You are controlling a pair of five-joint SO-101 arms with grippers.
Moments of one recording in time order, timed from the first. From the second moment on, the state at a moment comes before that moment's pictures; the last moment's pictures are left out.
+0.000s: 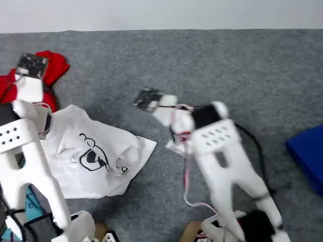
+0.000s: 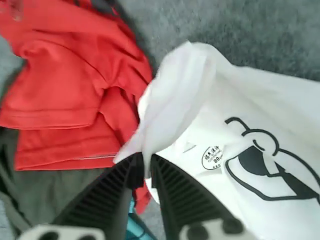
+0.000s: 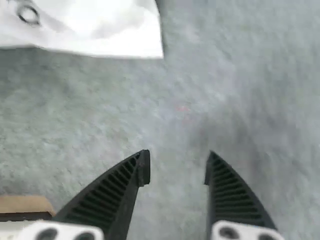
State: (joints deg) left arm -27.3 -16.6 14.9 83.5 -24.1; right arm -30.2 -12.7 12.6 86.2 36.2
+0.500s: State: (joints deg) left arm -27.3 -16.5 26.5 74.5 -24.1; right arm -46.6 21.3 -21.7 92.1 34.5
